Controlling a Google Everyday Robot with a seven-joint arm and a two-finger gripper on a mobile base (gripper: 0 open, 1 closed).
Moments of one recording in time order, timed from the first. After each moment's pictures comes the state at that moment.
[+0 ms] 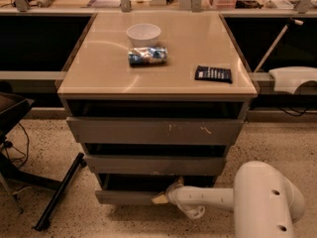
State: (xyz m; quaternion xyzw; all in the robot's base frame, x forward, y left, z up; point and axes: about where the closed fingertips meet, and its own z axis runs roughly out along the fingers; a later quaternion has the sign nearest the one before) arm 0.615 -0.051 0.183 -0.31 0.88 0.06 0.36
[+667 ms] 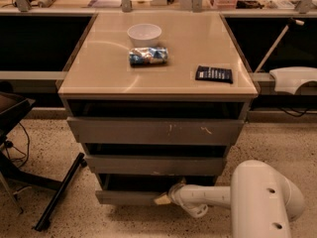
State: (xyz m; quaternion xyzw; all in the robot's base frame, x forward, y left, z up) arm 0.612 -0.065 0.169 -0.30 0.89 0.07 0.34
